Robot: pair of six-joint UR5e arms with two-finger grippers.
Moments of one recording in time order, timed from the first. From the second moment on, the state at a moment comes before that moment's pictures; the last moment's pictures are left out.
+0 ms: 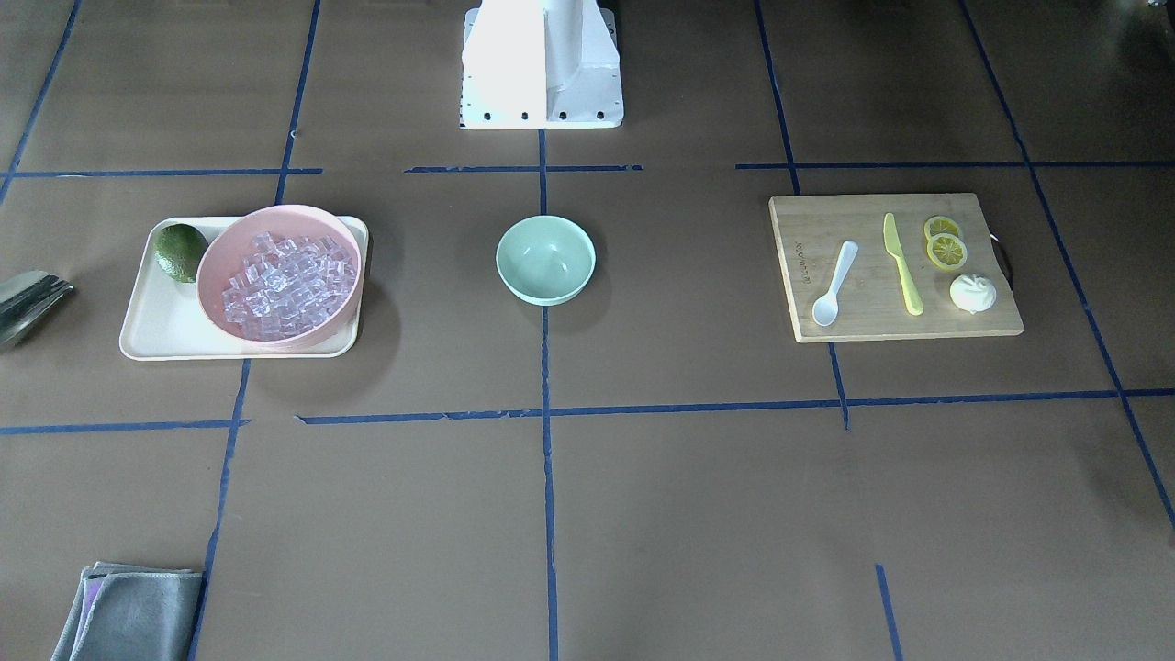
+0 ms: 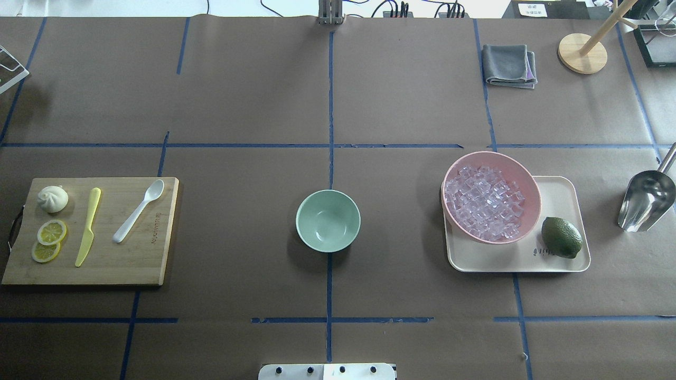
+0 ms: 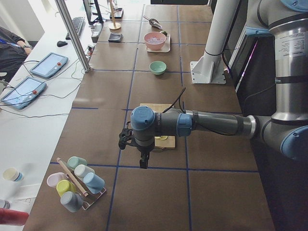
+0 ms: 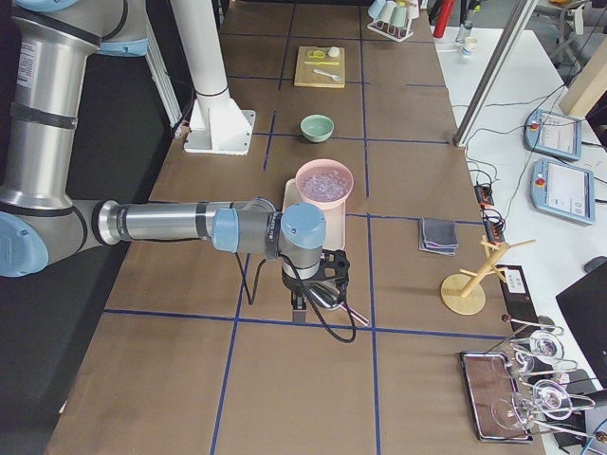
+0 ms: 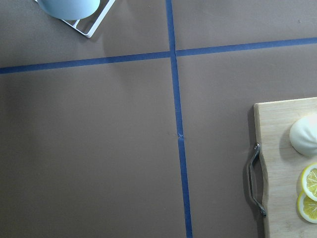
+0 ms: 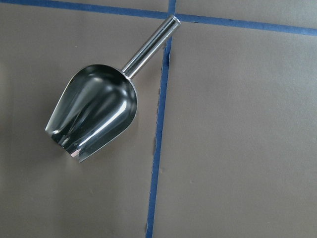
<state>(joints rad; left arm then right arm) -1.59 -1.42 -1.81 -1.47 -2.35 0.11 1.55 -1.81 1.88 -1.68 2.30 -0.10</state>
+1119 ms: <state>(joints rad) -1.55 -1.55 -1.80 -1.60 -2.35 0.11 1.55 -1.81 1.88 -1.69 2.30 -0.10</state>
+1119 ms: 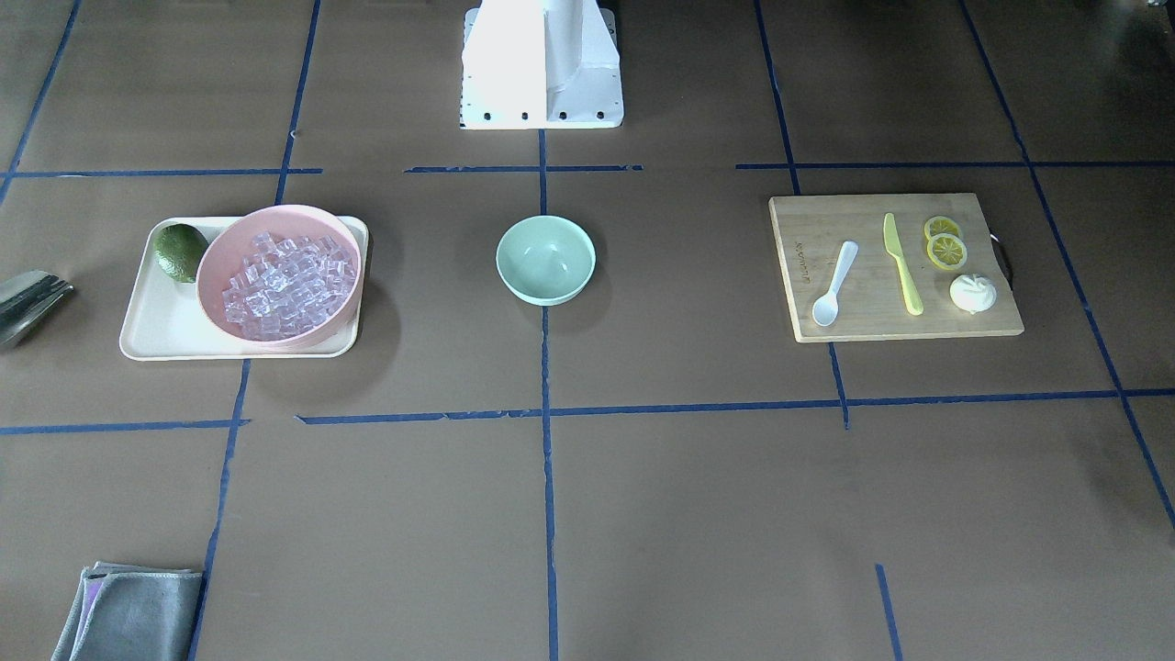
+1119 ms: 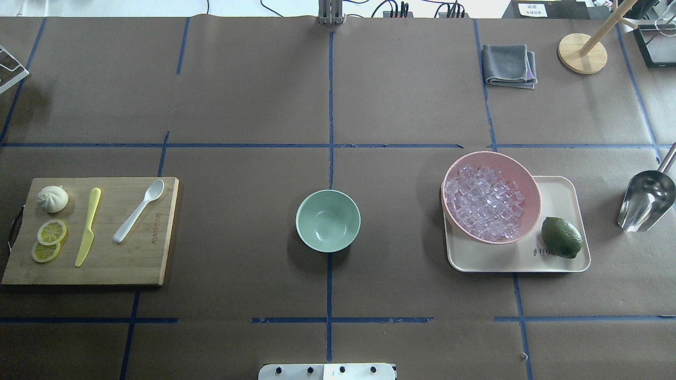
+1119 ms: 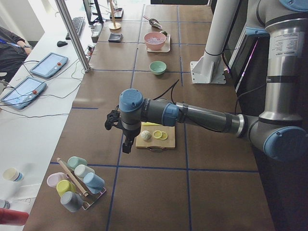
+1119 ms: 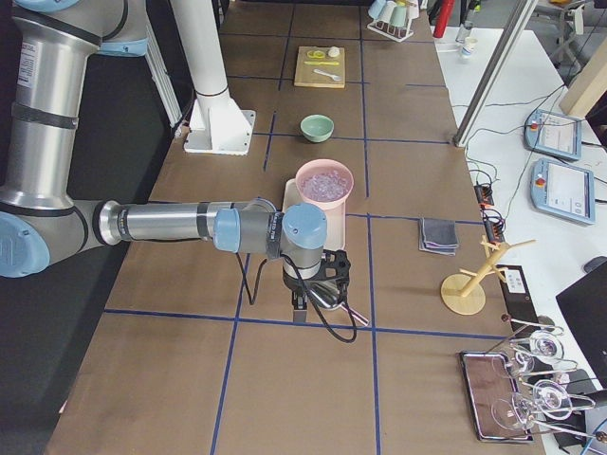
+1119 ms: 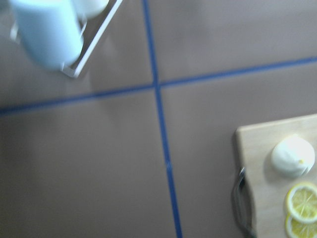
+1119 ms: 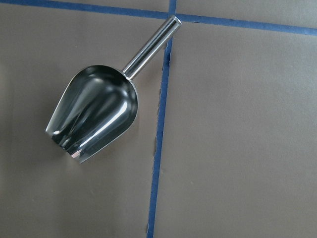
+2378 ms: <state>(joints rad) -0.96 -1.64 -1.80 -1.96 -2.23 -0.03 1.55 -1.81 1.88 -1.69 2.31 -0.10</state>
